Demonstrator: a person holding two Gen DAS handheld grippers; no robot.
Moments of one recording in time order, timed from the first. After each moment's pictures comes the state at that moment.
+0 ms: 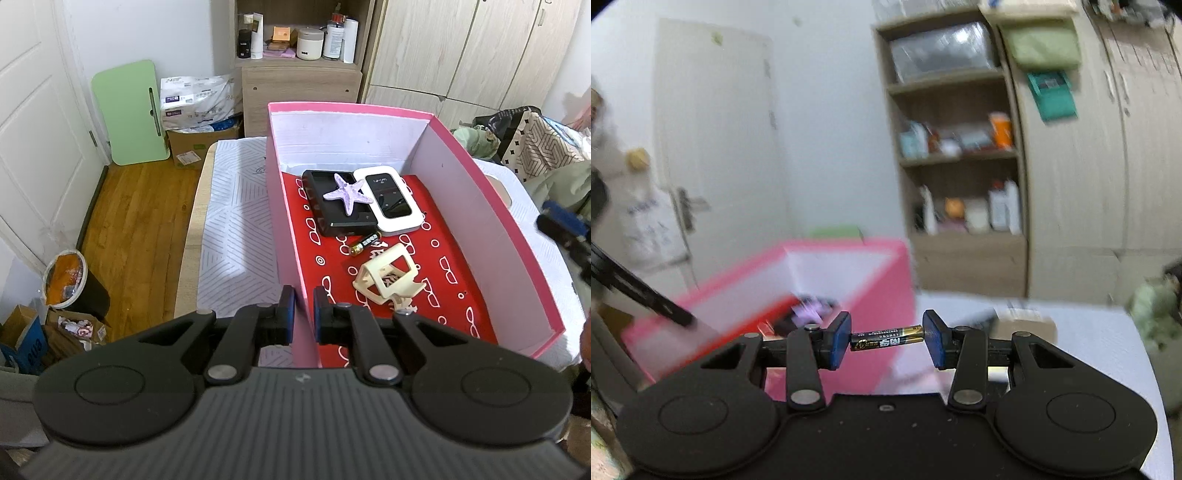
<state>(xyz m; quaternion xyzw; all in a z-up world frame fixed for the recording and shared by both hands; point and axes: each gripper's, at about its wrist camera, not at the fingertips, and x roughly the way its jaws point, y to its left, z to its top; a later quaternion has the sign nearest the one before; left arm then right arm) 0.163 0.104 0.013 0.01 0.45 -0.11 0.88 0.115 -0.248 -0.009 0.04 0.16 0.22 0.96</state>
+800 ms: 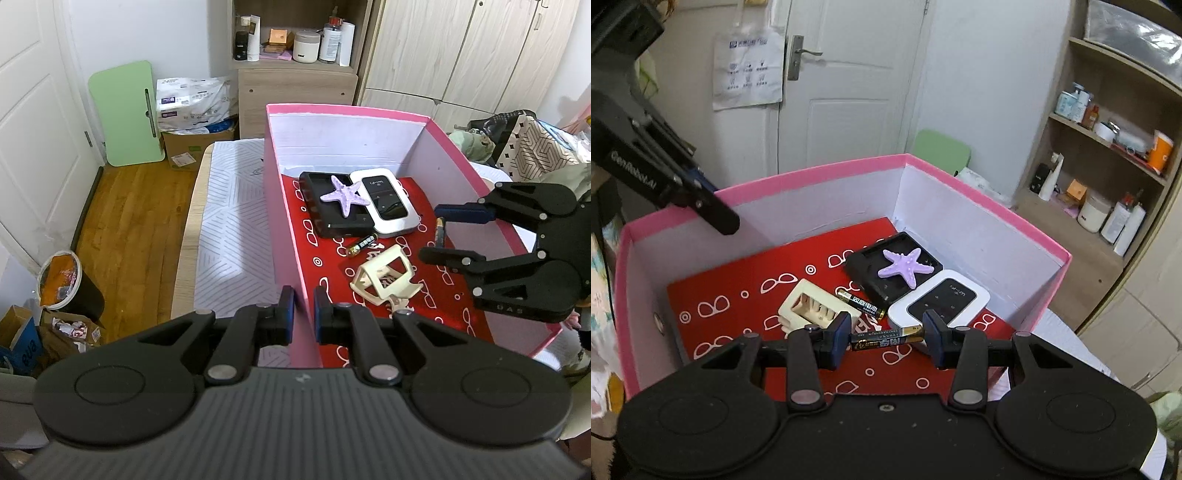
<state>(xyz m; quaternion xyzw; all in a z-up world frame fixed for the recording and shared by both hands) 0.163 0.109 0.013 0.00 0.45 -0.11 0.89 0.189 -0.132 -0.019 -0.20 0.29 0.35 0.87</state>
